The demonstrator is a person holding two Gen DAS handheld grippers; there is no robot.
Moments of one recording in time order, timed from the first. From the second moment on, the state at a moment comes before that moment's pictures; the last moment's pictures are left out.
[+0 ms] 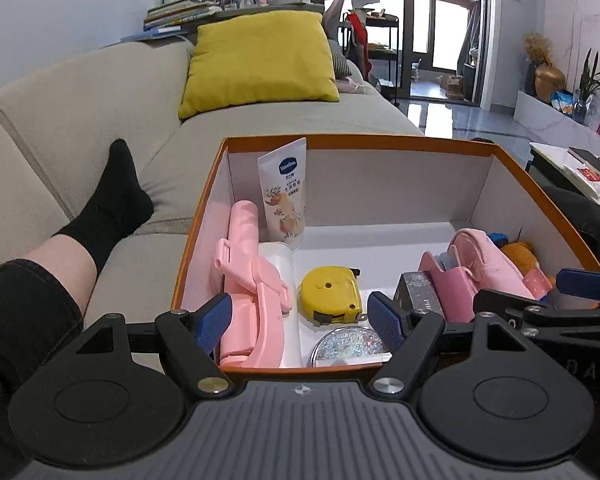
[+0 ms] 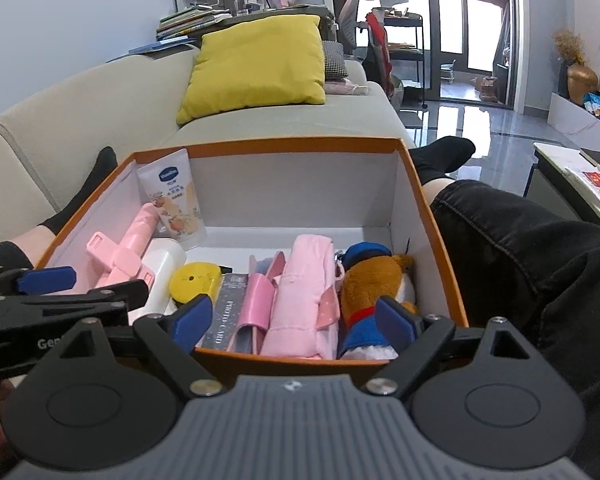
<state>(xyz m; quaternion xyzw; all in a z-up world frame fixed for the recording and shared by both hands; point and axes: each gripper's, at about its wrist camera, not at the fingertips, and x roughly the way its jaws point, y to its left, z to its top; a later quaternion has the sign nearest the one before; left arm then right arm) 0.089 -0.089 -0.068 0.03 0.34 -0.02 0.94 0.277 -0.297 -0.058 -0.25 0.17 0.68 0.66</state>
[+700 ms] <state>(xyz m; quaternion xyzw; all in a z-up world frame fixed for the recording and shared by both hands) 0.089 -0.089 -0.068 0.03 0.34 -0.02 0.94 0.277 -0.296 -0.059 -0.25 0.17 0.68 0.67</state>
